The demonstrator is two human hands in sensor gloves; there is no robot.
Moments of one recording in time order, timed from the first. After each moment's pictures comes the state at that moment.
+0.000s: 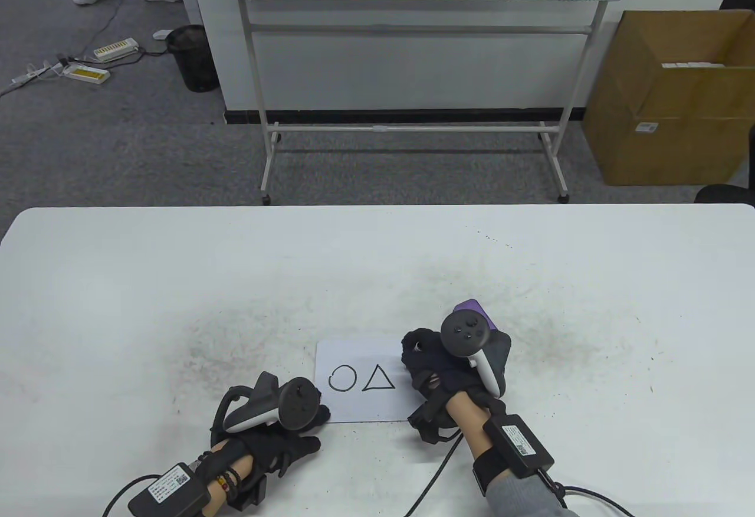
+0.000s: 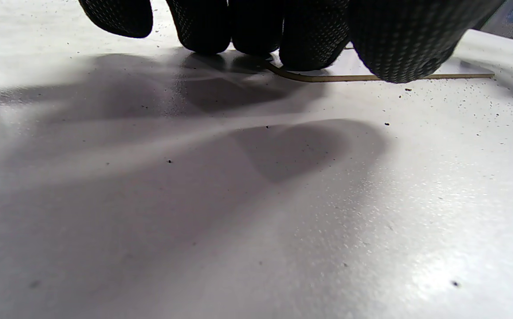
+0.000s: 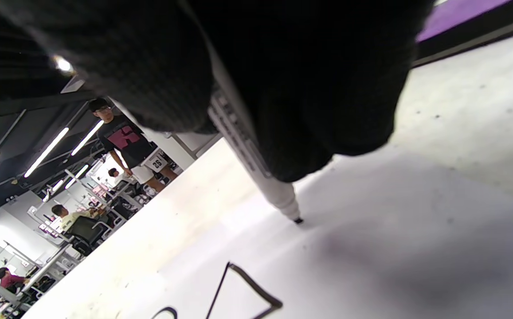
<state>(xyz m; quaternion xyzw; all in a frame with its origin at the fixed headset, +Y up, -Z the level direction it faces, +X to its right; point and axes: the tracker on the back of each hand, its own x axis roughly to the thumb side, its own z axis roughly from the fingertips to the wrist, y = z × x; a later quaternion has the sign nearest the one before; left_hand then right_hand) -0.185 -0.763 -0.335 -0.20 -0.21 0.01 0.96 0.100 -0.731 -0.397 -0.03 0.05 0.93 0.36</state>
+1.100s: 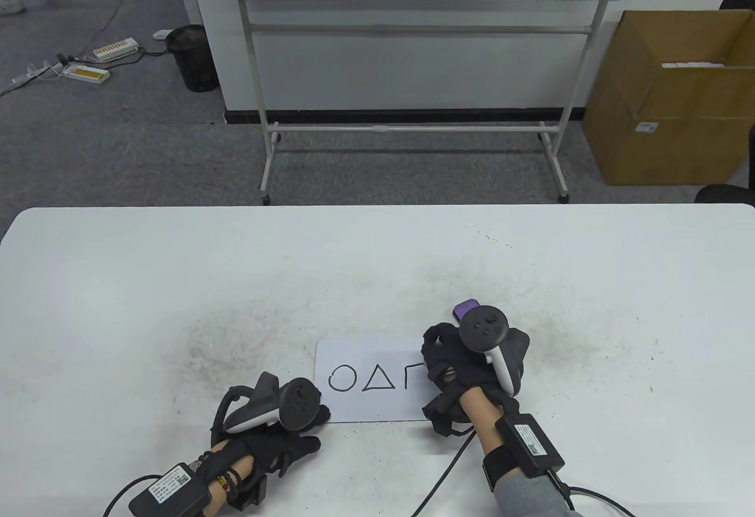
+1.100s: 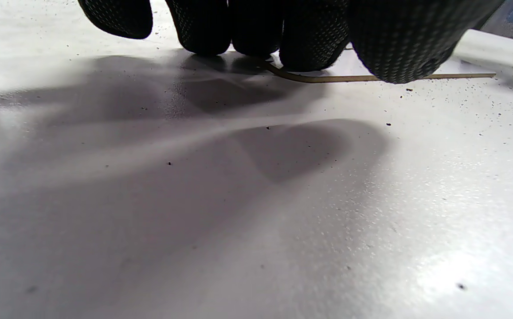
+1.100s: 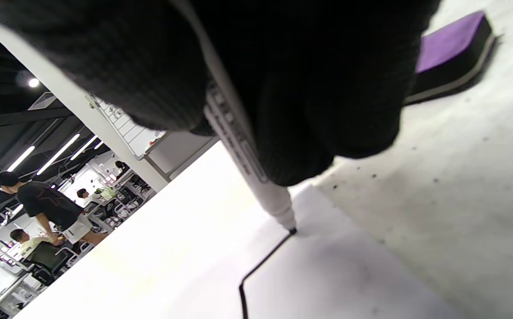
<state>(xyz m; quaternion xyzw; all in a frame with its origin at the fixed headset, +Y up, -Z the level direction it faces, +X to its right) -0.184 -0.763 -0.335 -0.20 -0.21 0.01 0.96 0.128 -0.730 -0.401 -0.09 0.02 0.93 0.35</state>
